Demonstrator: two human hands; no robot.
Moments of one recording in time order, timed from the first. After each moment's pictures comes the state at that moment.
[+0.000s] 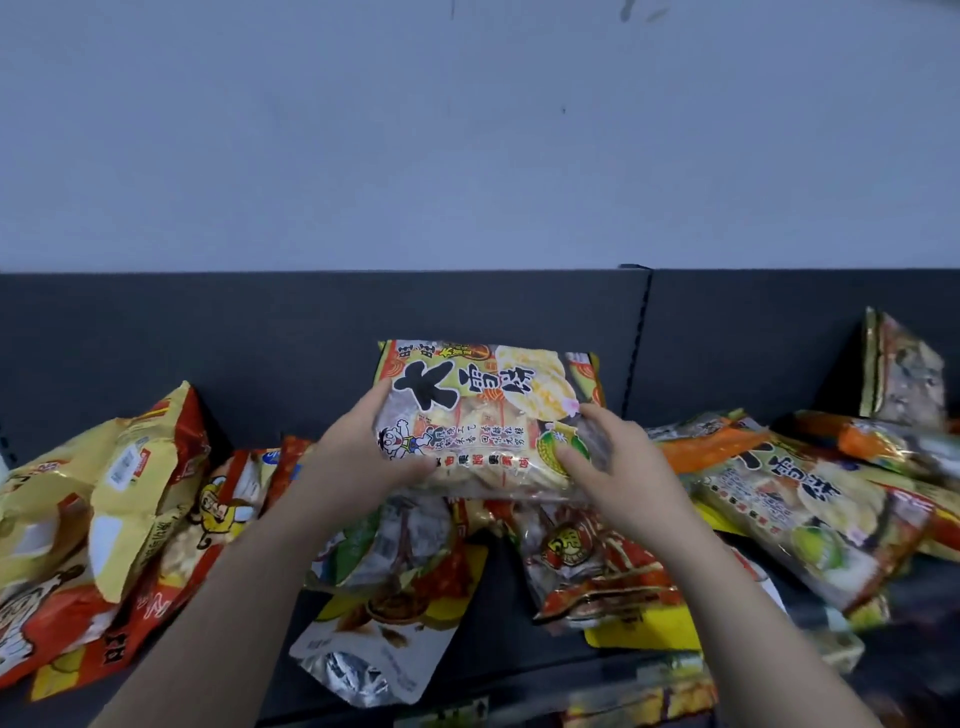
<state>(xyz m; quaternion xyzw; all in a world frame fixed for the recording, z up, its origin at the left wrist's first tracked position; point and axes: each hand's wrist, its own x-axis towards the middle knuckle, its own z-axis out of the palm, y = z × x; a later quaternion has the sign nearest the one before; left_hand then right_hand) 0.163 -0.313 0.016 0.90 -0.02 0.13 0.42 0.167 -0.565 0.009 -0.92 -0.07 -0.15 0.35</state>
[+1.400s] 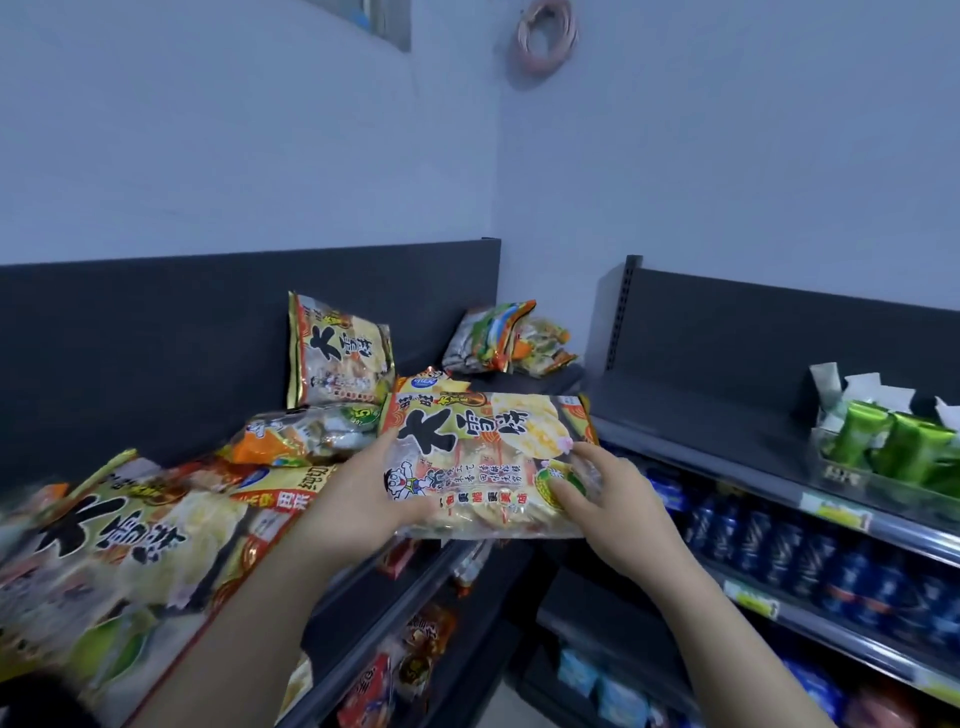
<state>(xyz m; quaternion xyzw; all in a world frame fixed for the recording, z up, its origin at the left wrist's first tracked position) 0.150 -0.954 0.000 0.83 -0.35 -0.12 0.42 -0.010 -1.134 -0.007 -0.88 0.31 -0.25 0.27</state>
